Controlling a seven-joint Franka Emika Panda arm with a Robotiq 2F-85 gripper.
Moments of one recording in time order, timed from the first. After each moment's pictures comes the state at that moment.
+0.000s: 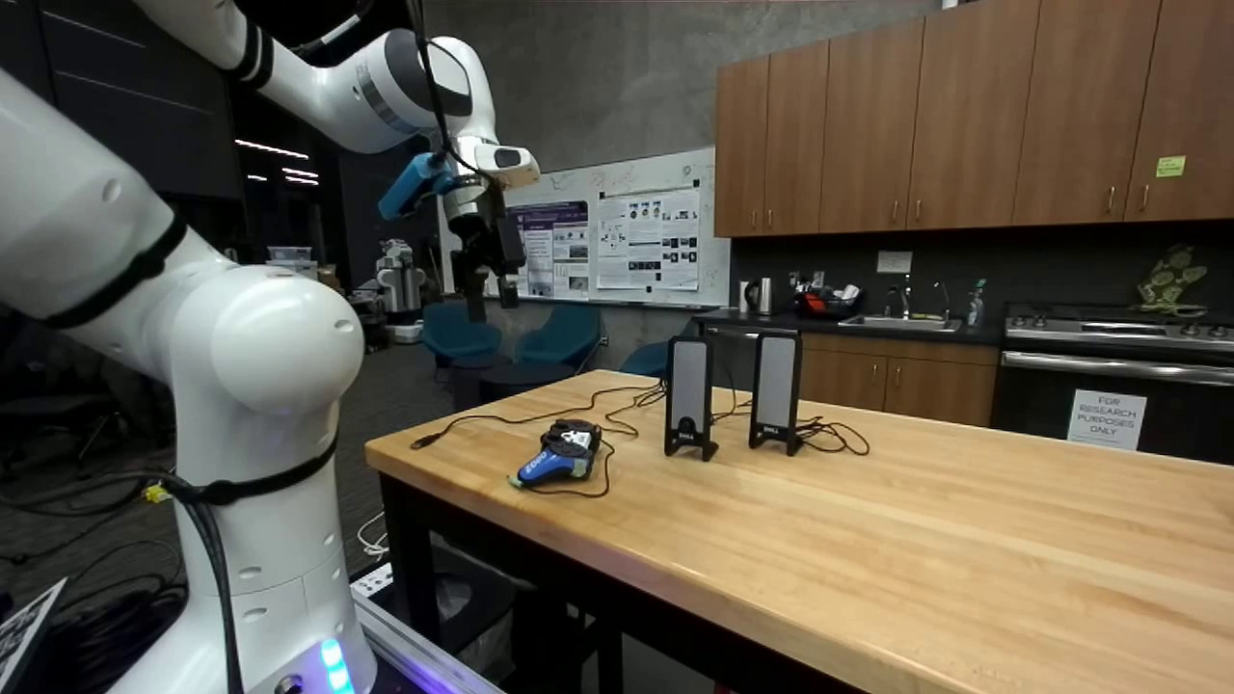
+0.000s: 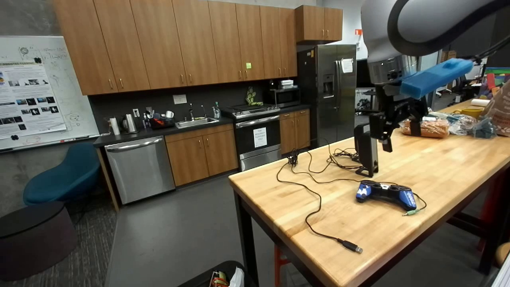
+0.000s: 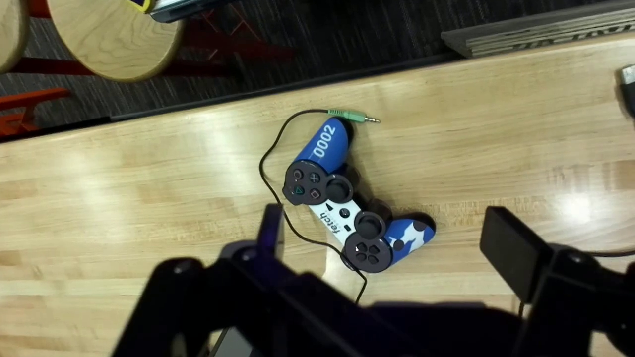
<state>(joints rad) -0.05 -0.80 0.22 -2.63 -0.08 1.74 0.39</state>
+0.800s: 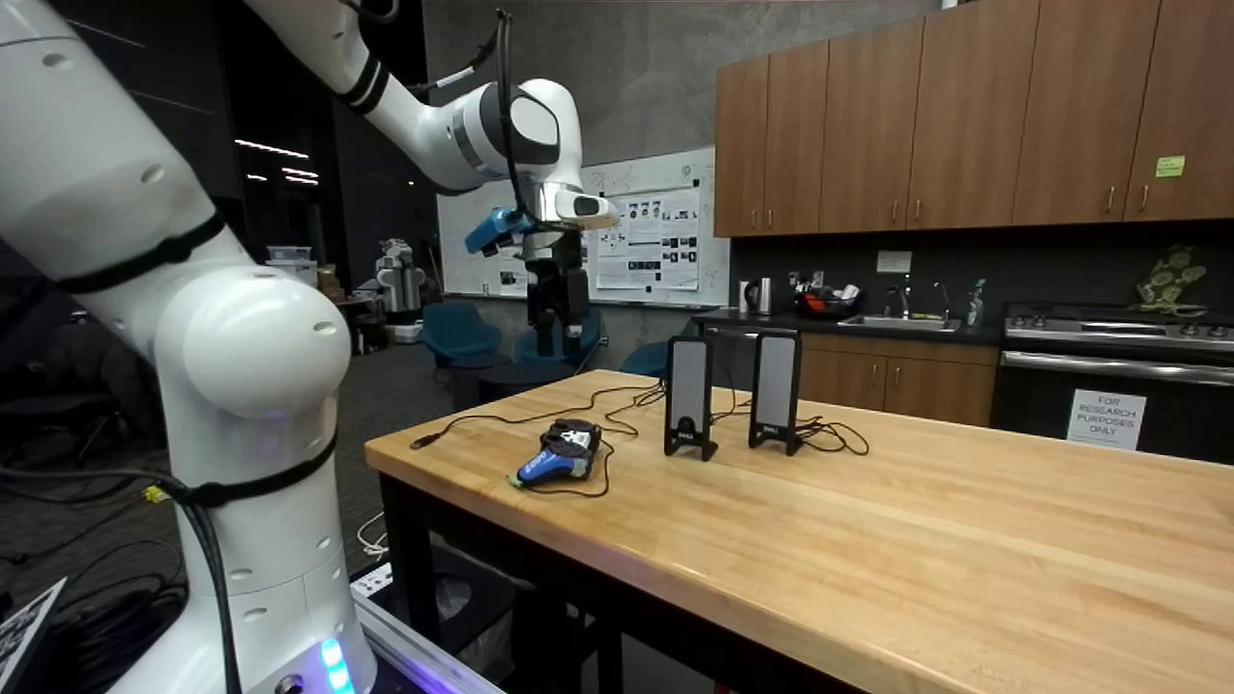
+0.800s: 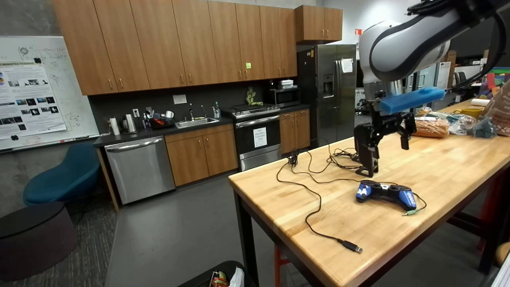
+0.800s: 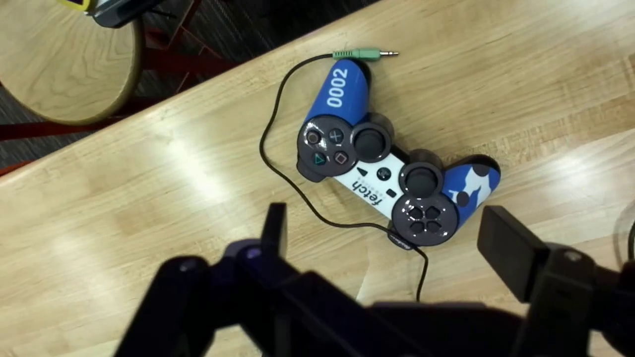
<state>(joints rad) -0.17 -0.56 0.09 -2.61 -0.09 1.95 0.42</state>
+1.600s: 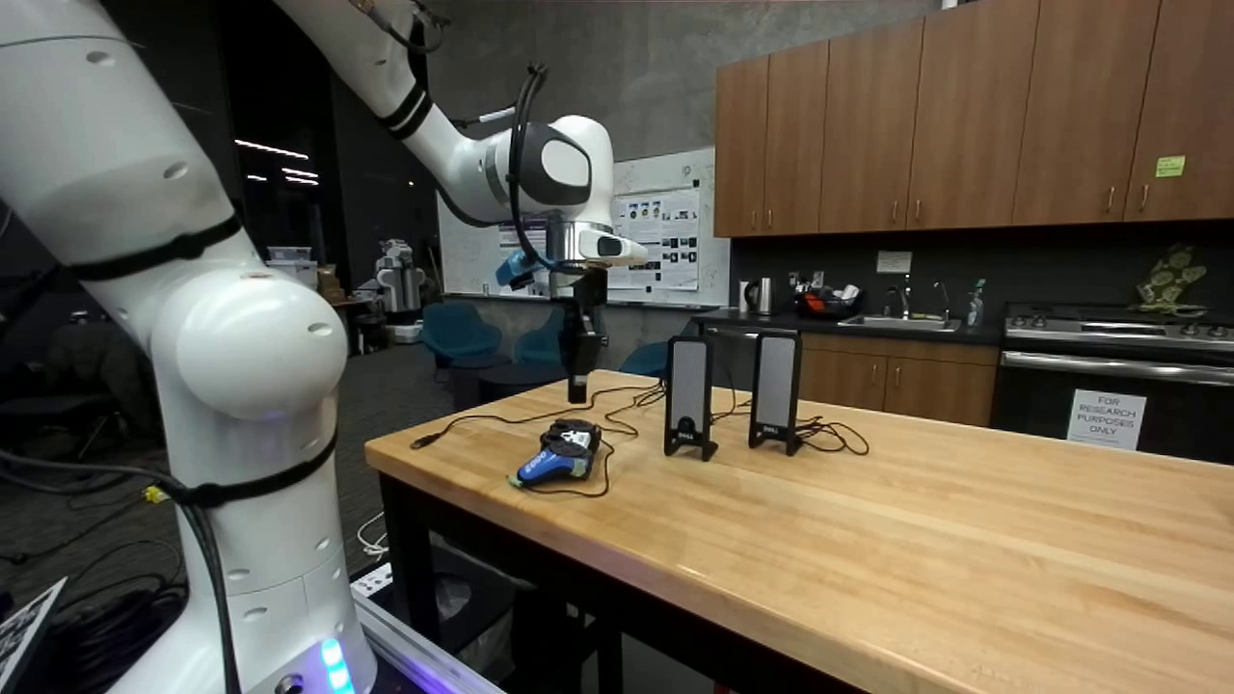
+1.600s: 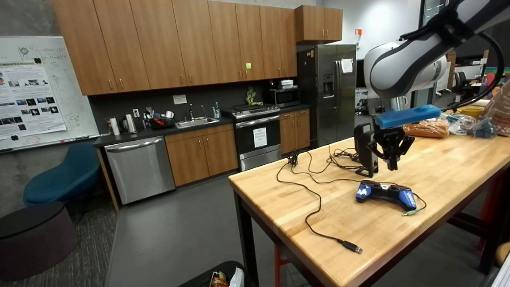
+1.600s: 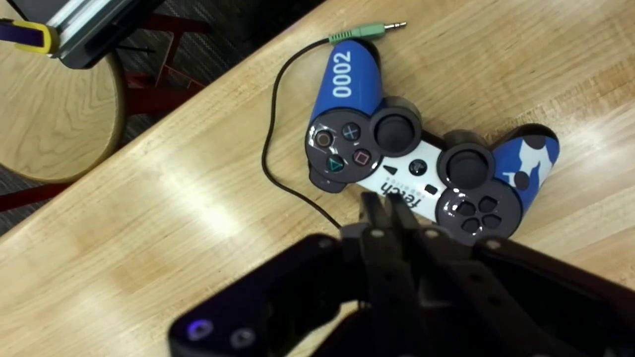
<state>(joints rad) -0.20 -0.45 0.02 -2.65 -0.08 2.07 0.52</state>
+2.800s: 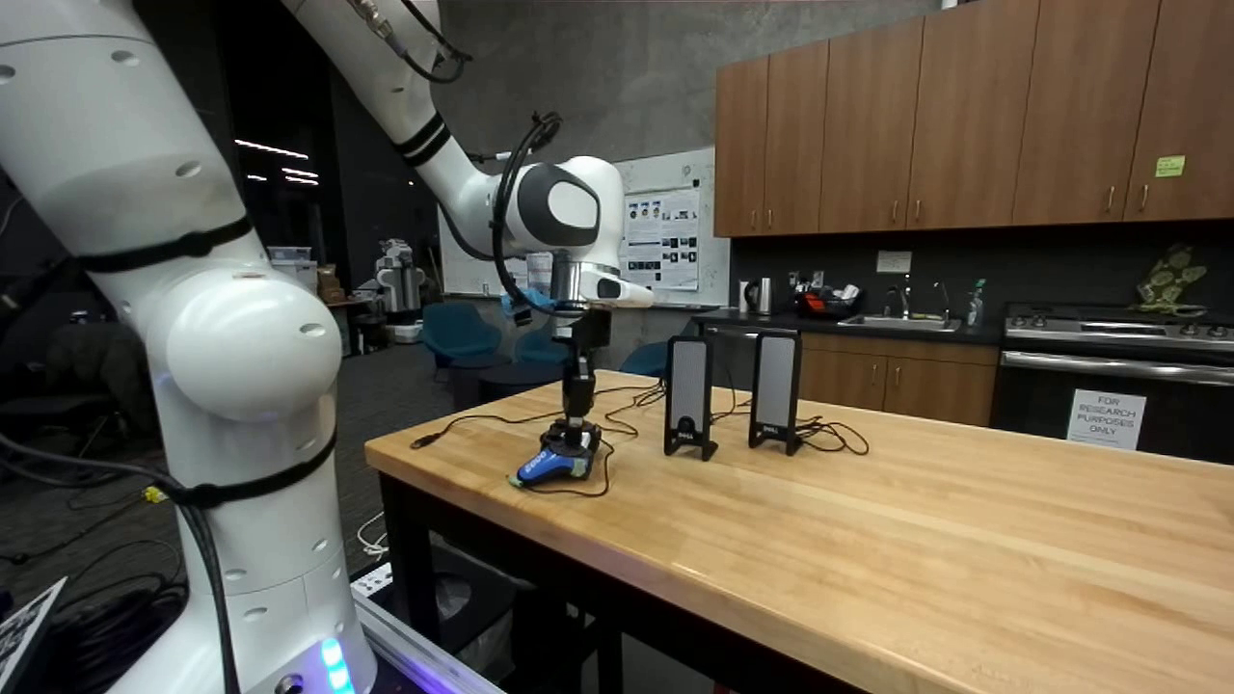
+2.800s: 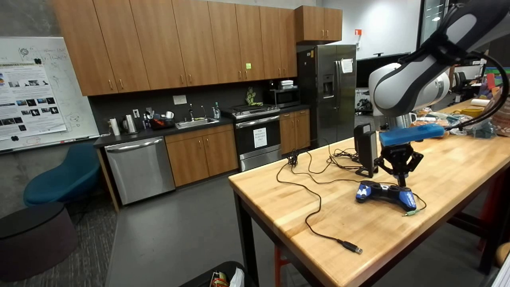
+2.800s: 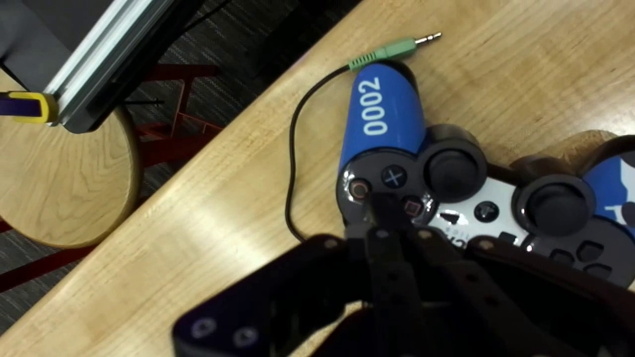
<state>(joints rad) -0.23 -0.37 0.01 -2.72 -0.08 2.15 0.62</state>
